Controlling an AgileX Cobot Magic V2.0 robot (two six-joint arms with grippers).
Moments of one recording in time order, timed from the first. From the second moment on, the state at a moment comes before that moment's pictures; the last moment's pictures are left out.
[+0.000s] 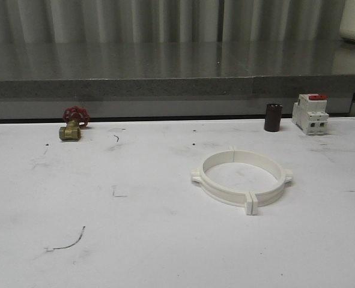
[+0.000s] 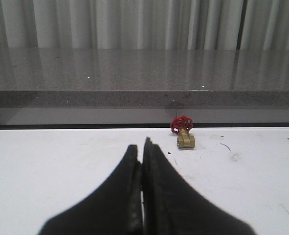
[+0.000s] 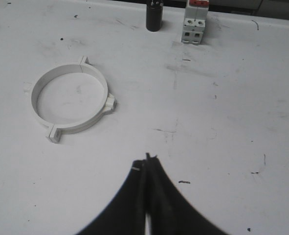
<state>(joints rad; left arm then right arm) -0.02 -0.01 0.00 -0.05 0.07 0.04 0.17 0.66 -0.61 -0.02 0.65 0.07</state>
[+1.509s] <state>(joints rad) -0.02 -0.01 0.00 -0.05 0.06 0.04 0.07 -0.01 0.00 -0.01 0.17 0.07</state>
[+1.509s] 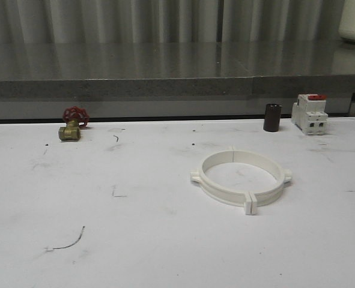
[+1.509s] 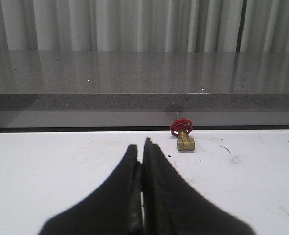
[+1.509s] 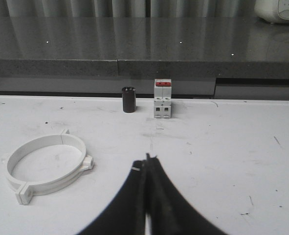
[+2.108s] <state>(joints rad) -0.02 -0.01 0.00 -0.05 0.06 0.04 0.04 -0.01 0.03 0.02 0.02 0.06</state>
